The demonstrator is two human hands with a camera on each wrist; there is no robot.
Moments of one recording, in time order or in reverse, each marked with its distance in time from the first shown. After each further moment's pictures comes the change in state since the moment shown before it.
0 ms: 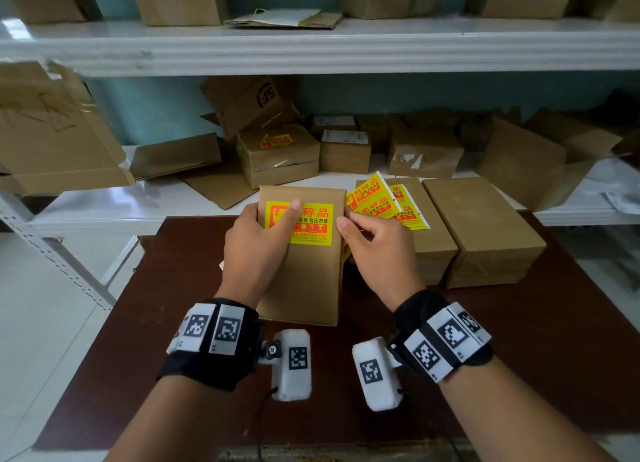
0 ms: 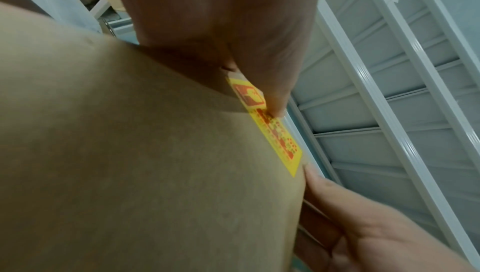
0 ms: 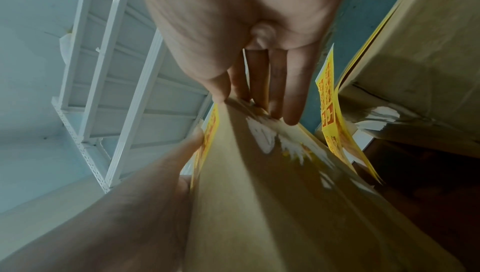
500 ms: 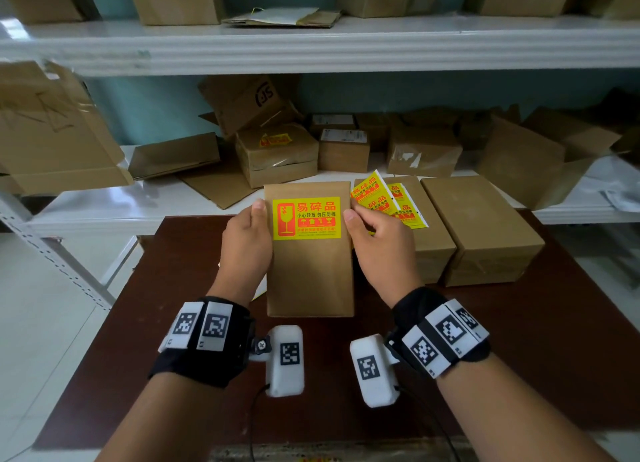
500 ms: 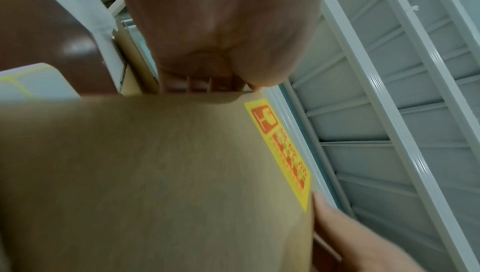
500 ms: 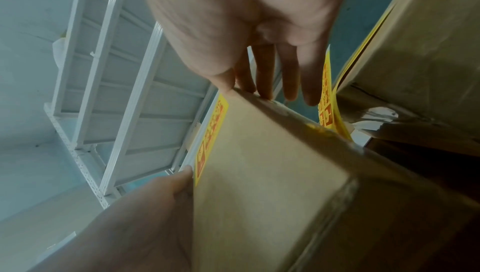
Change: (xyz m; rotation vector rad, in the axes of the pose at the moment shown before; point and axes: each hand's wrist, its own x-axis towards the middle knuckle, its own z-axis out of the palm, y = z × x) left_hand 0.008 -0.010 -0.001 -0.031 0.013 0.067; right_hand 0.003 0.002 -0.001 0.030 0.031 0.029
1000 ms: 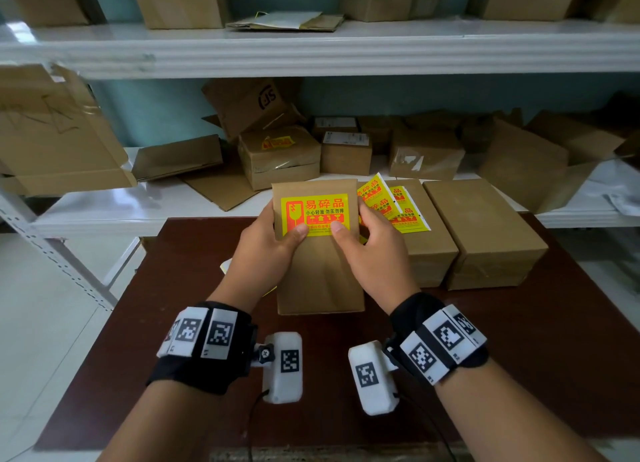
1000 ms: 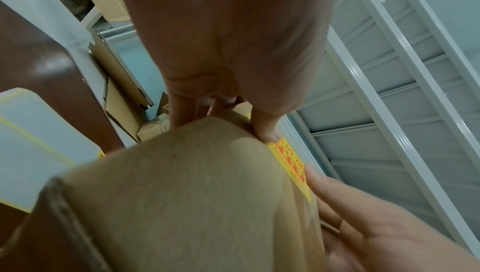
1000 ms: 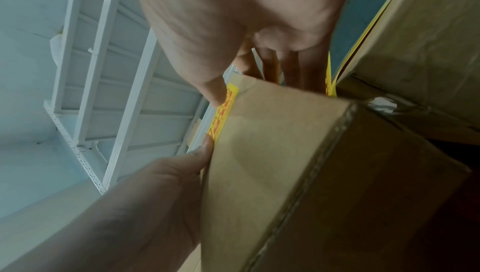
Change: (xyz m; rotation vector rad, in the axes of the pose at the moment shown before) left_hand -0.006 0.002 0.004 0.064 -0.213 0.106; right_hand 0.001 0.007 0.011 -0.029 -0.088 -0.038
